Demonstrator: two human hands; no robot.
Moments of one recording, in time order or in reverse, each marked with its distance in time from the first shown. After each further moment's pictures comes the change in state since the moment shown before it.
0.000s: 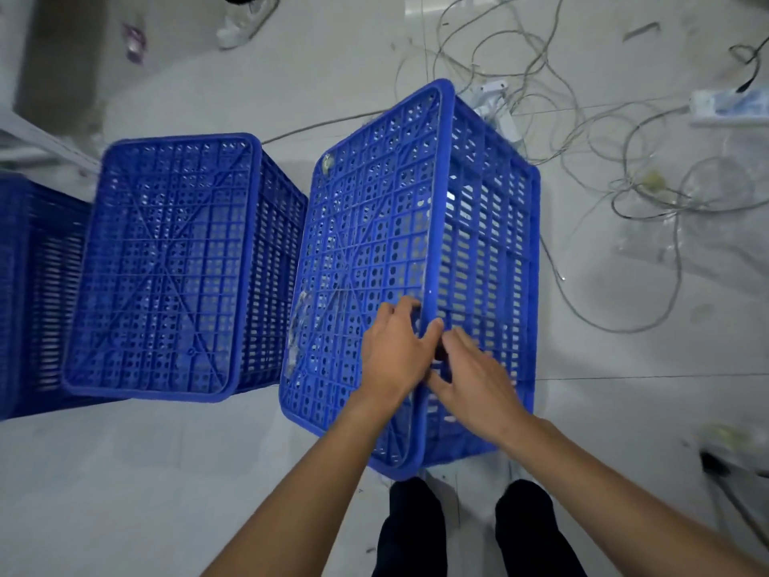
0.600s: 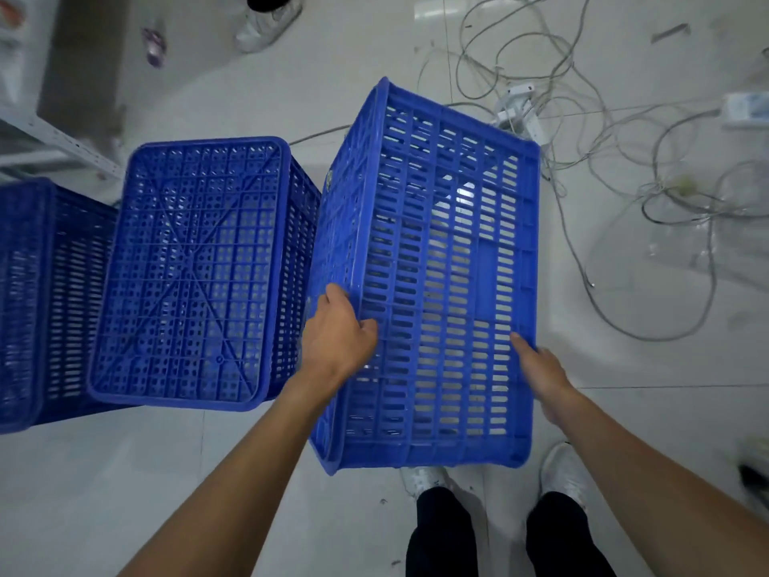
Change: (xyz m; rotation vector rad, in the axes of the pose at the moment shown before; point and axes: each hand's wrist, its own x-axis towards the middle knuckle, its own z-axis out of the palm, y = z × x) left_hand 0.035 -0.089 -0.092 0.135 0.020 -0.110; right_hand 0.064 0.090 0.056 0.761 0.065 0.931
